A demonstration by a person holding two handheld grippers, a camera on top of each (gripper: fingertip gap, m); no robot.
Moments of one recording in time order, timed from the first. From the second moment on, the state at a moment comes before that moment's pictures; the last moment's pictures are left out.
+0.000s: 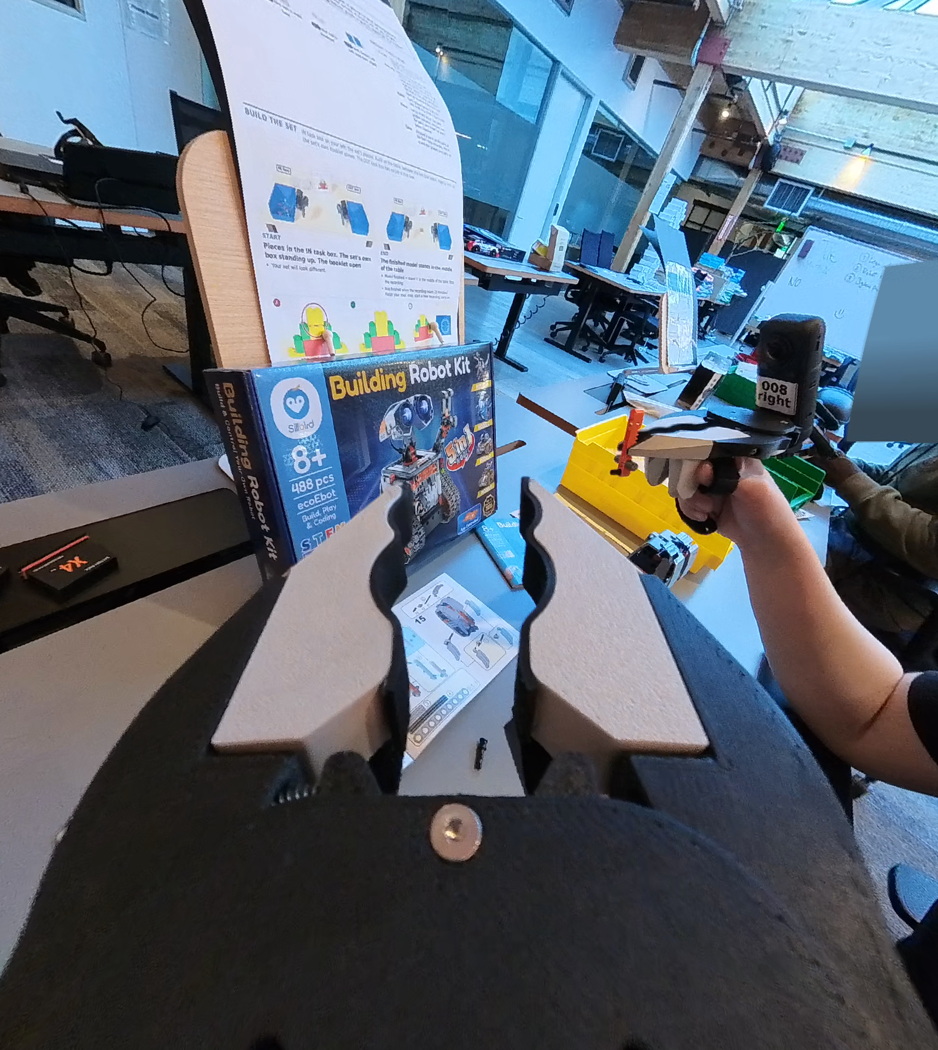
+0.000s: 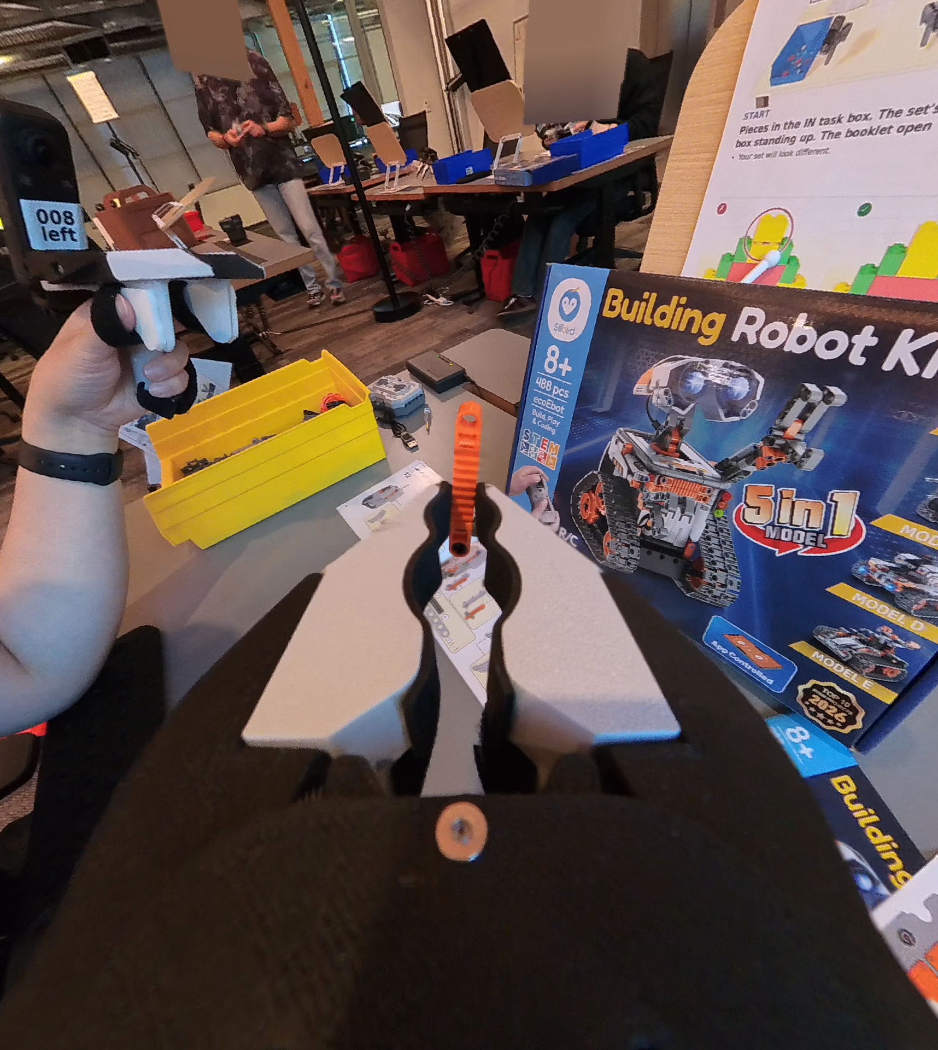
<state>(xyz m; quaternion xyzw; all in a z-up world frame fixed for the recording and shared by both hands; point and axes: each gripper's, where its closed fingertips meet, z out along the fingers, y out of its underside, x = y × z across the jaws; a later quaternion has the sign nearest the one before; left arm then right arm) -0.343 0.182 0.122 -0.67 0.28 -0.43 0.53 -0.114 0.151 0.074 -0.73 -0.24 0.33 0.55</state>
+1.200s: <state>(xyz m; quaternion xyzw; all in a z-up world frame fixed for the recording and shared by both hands) -0.315 0.181 0.106 -0.69 0.31 -0.44 0.49 -0.171 0.150 0.023 -0.76 -0.28 0.37 0.45</state>
